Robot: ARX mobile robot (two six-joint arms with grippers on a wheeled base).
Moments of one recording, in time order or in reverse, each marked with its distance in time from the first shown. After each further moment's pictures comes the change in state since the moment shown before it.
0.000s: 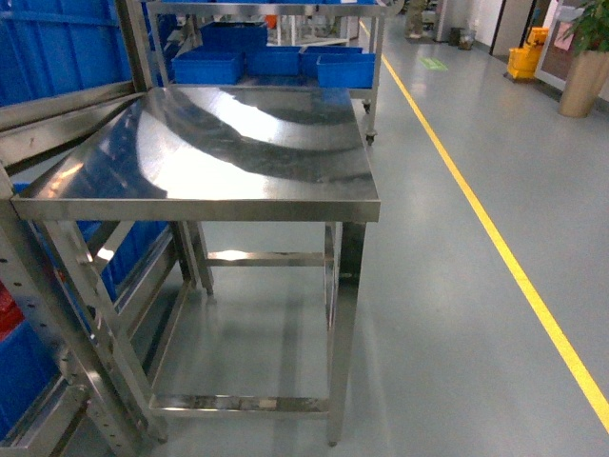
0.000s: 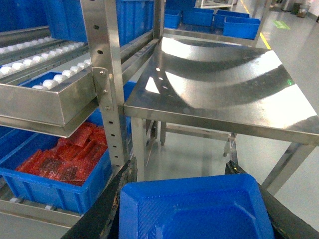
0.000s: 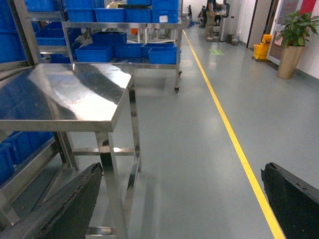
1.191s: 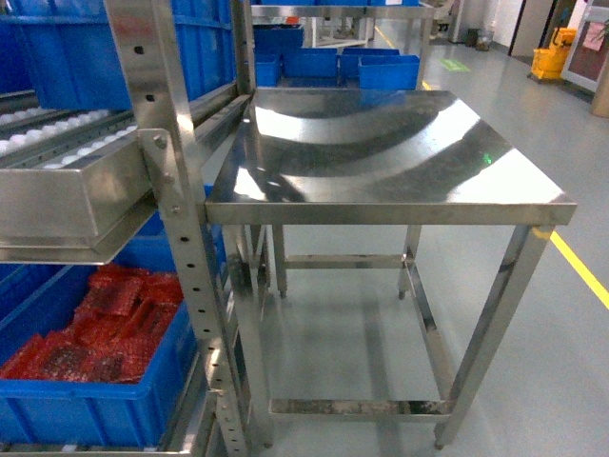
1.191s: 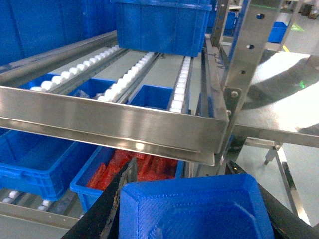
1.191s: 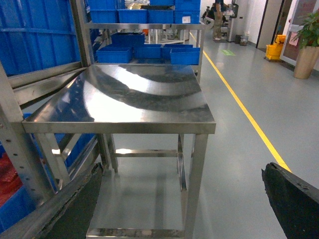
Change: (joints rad) left arm -0.001 -0.001 0.000 -0.002 0.002 0.000; right arm 0.000 0.000 0.000 0.001 0.000 0.000
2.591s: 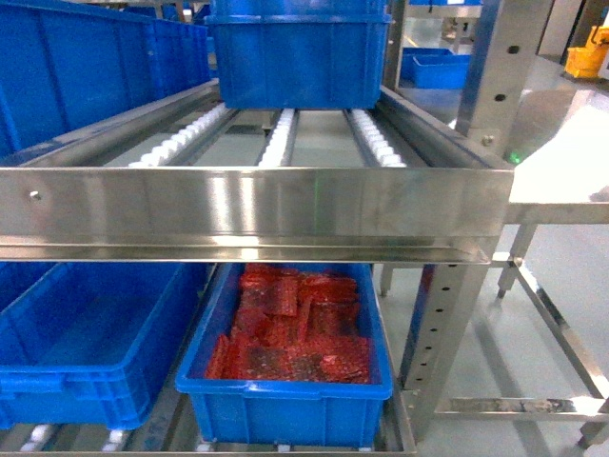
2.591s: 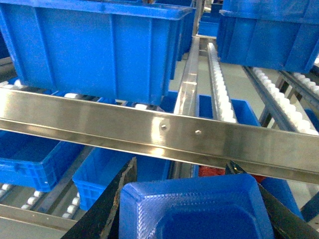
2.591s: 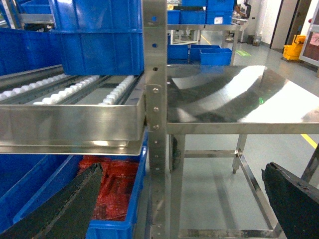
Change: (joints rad) left arm 0.000 -0.001 0.000 0.004 0.000 0.000; right arm 0.000 0.000 0.000 -0.002 -0.001 0.000
